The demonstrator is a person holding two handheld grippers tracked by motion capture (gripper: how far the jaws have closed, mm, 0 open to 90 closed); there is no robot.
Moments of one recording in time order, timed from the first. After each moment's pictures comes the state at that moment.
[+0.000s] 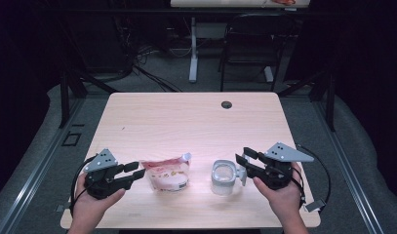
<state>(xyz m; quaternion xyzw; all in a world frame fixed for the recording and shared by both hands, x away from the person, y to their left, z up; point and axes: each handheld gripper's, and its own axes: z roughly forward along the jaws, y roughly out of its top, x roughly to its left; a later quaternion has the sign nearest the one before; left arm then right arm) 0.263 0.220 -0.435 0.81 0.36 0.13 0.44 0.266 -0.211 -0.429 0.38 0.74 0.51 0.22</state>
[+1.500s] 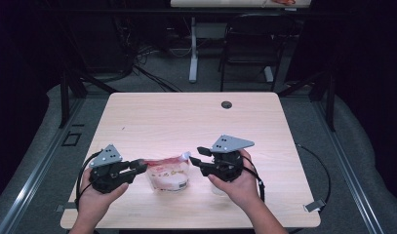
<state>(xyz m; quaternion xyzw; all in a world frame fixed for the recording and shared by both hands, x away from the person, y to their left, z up) 0.274 0.216 -0.438 0.81 0.34 0.14 0.45 0.292 -0.108 -0.424 0.29 0.80 0.50 0.15</state>
